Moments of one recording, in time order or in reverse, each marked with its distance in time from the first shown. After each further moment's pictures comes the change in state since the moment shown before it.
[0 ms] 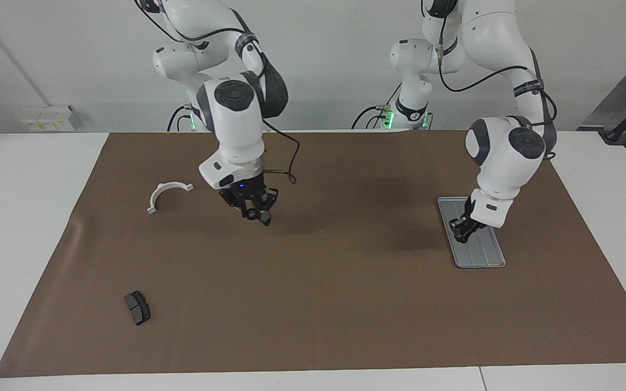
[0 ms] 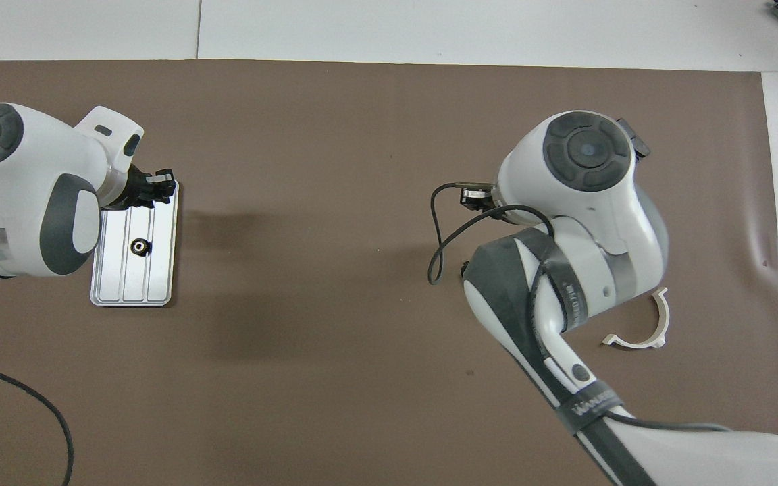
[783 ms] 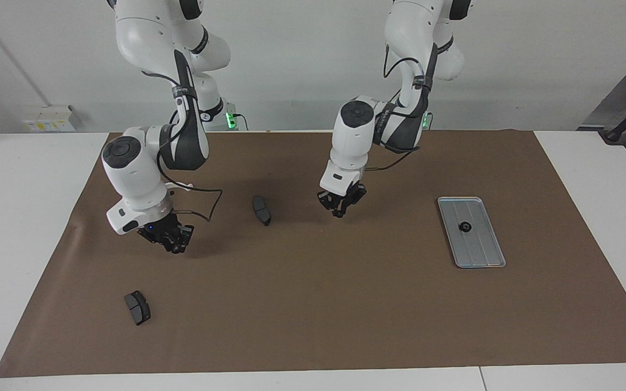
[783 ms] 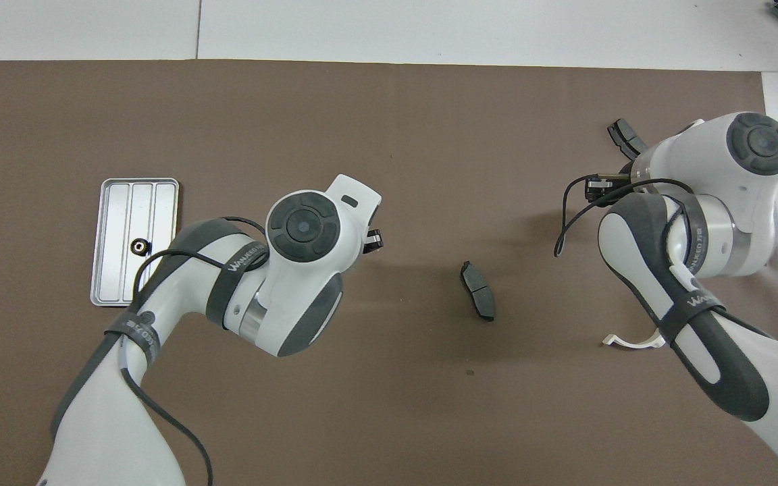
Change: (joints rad) left arm -0.507 0.044 -0.008 -0.011 0.000 0.090 -0.454; right arm -0.286 0.091 0.001 -0.180 0.080 0.285 -0.350
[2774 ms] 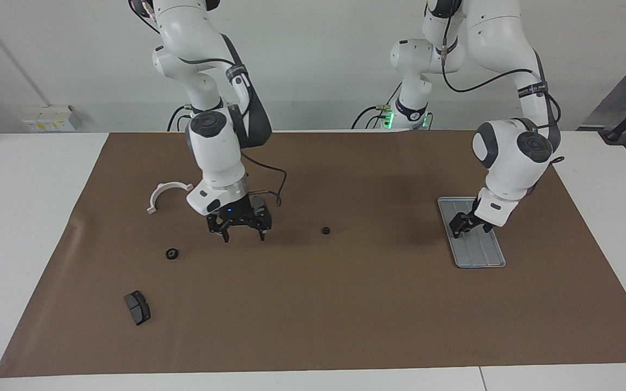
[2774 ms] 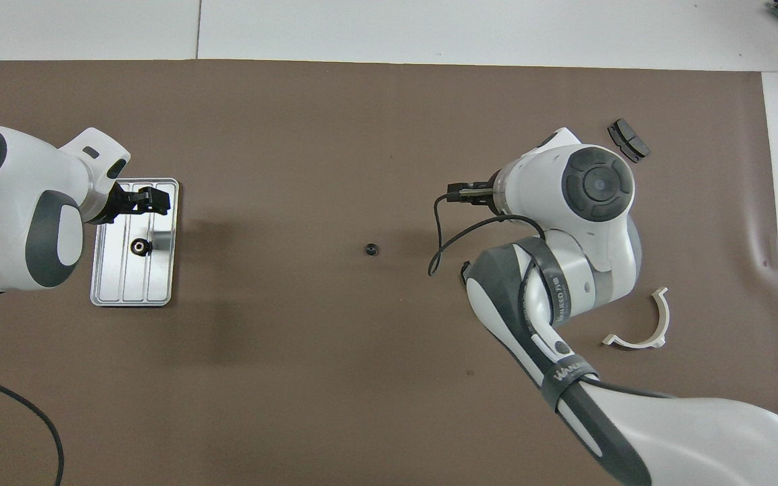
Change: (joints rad) left arm 0.611 -0.053 0.034 -0.100 0.000 -0.004 0.722; right arm 0.311 -0.028 0.040 0.046 0.002 0.083 0.266
